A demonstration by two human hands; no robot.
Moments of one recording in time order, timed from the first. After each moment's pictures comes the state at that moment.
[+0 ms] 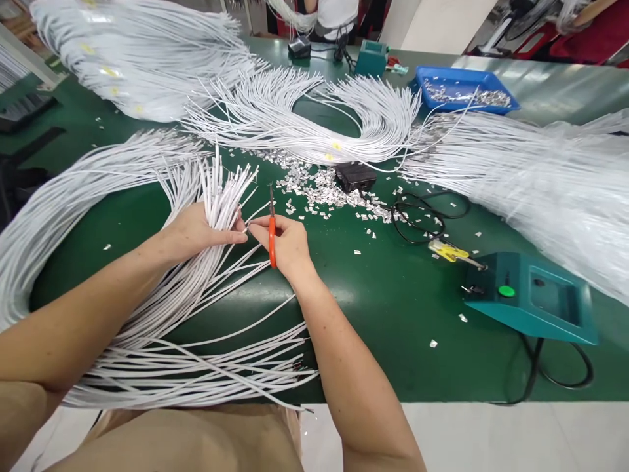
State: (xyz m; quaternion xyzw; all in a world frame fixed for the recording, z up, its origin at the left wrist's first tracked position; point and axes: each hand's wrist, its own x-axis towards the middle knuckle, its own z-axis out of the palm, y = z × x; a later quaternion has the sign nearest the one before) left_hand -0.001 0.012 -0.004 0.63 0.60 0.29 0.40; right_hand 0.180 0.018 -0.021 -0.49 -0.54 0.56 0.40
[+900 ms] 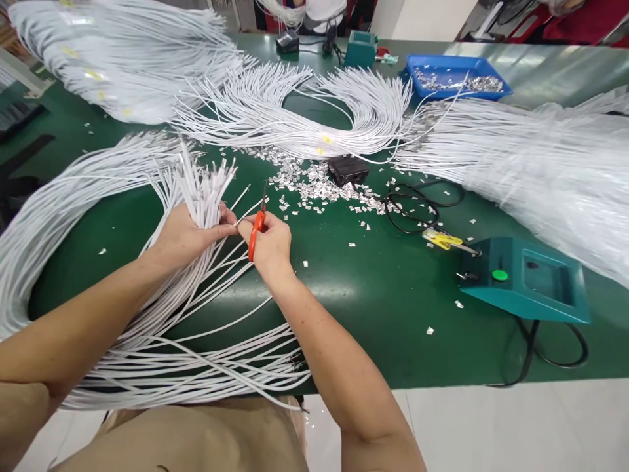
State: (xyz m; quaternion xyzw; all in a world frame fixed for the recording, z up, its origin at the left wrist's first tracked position) left_hand 0.013 0.000 -0.004 0.61 0.62 0.36 0.33; right_hand 0.155 0.007 -0.035 -0.52 -0.46 0.55 0.47
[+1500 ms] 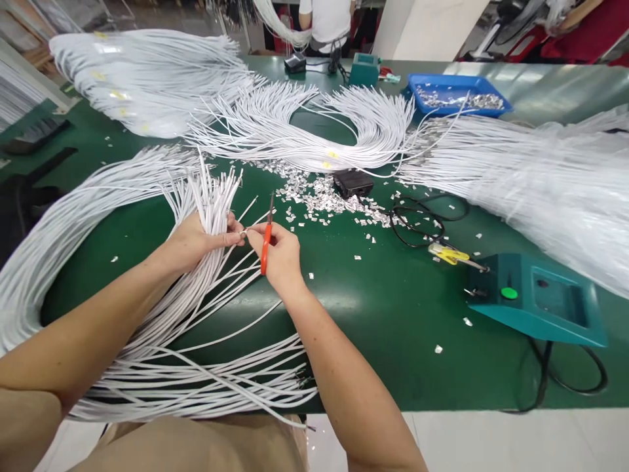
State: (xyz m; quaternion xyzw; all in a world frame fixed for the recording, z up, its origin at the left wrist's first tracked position) left_hand 0.001 0.009 -0.011 0.52 0.55 0.41 0.52; right_hand 0.165 0.008 -0.028 -0.49 -0.51 0.55 0.45
